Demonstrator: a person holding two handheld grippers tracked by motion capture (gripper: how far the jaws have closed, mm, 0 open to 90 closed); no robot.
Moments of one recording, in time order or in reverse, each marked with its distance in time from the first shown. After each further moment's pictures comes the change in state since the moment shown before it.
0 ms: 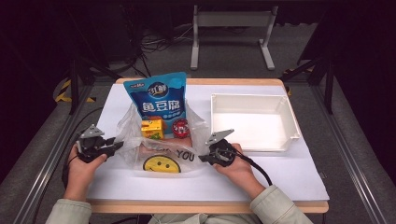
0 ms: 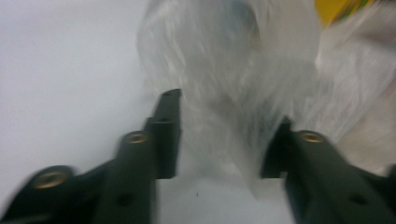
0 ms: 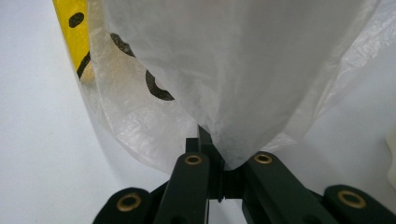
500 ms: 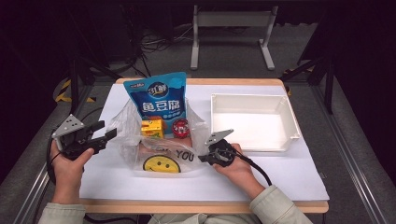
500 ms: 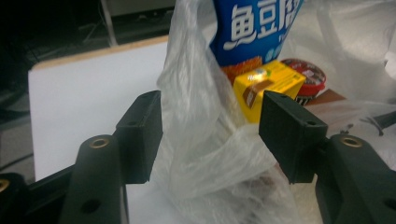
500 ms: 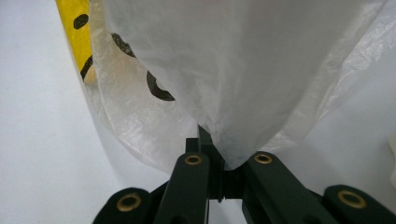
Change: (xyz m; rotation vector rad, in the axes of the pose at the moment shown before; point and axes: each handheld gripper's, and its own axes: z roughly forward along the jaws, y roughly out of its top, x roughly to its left) left arm -0.024 0.038 -0.059 -0.255 0.019 0.066; right arm 0.001 0.001 0.000 -0.003 0.004 -0.003
